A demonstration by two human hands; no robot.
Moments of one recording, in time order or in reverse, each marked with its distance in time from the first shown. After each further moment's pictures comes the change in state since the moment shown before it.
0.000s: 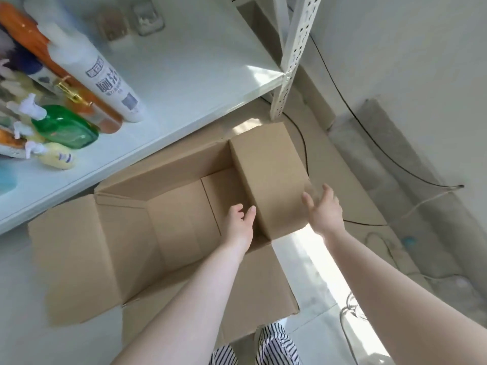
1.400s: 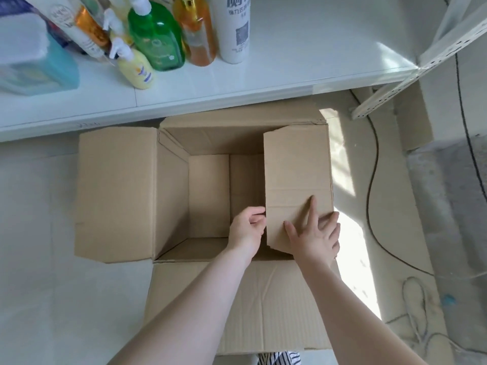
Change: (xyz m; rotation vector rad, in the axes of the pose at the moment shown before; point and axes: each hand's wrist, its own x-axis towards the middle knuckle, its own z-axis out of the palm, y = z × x) left_hand 0.047 -0.113 -0.105 -0.330 0.078 -0.013; right_hand -0.056 -0.022 0.192 -0.590 -0.111 -0.082
